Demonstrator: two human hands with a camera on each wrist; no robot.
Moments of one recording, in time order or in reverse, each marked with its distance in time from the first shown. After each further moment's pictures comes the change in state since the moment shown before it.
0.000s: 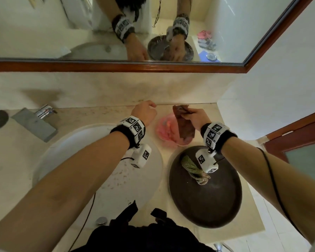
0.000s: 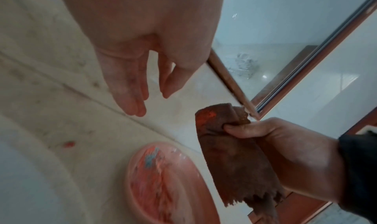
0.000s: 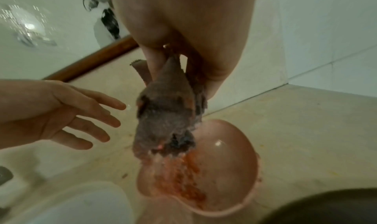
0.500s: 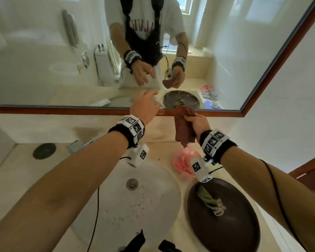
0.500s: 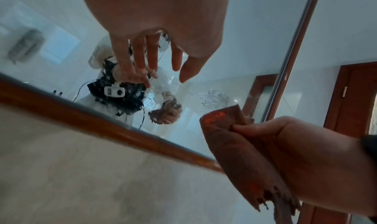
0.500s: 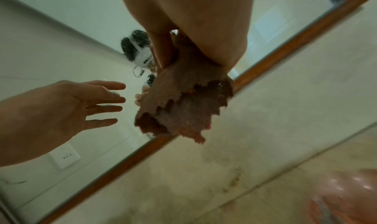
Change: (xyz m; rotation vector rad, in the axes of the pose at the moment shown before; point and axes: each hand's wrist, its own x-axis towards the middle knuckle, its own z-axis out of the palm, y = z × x) left_hand -0.058 0.078 -0.162 0.222 0.419 0.477; right_hand -0.066 -0.143 0.022 0.370 0.109 -0.175
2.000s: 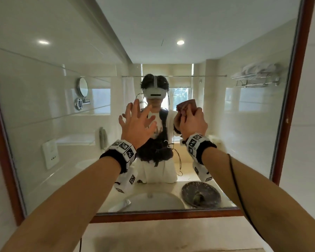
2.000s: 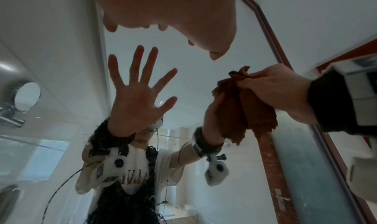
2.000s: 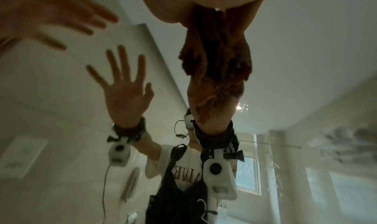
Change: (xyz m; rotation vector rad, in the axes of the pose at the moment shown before) left_hand 0.122 0.091 -0.240 0.429 0.519 0.341; right_hand 0.024 -0.315 0.071 -0.553 0.605 -0.911
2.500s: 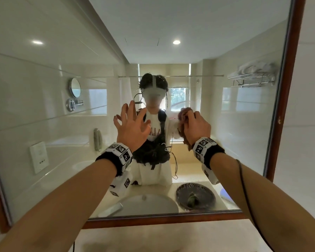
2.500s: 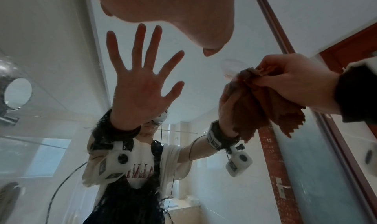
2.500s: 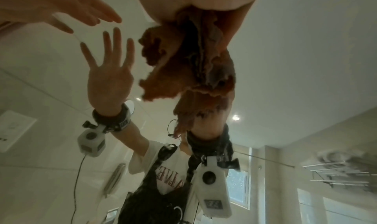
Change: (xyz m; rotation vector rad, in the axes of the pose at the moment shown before) left_hand 0.007 0.024 0.022 0.053 0.030 0.008; right_hand 0.012 0.050 -0.028 -0.247 -0.119 -0.221
